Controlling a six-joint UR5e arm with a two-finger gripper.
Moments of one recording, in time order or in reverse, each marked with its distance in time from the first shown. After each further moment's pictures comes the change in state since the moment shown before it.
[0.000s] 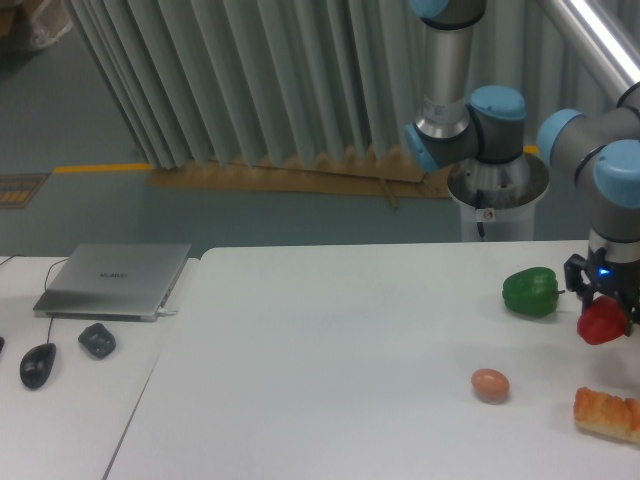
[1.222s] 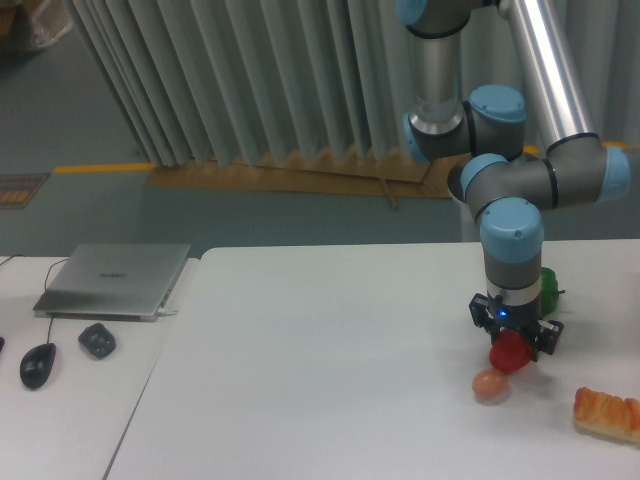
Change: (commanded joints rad) arm -0.285 -0.095 -0.087 0.146 0.014 -0.541
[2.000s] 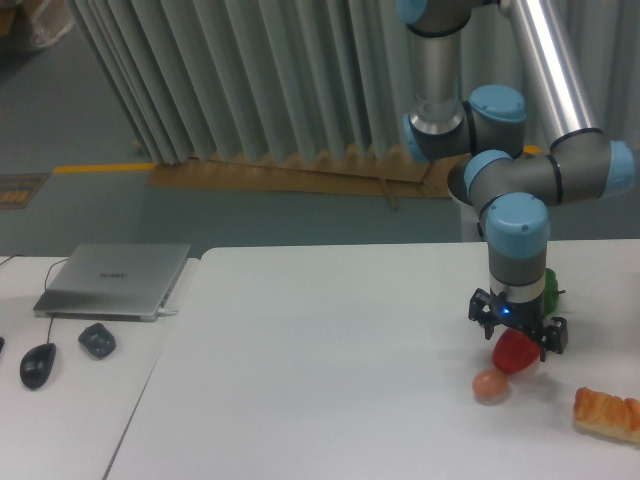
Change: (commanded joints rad) arm 0.000 -0.002 -0.014 0.000 0.002 -0.005
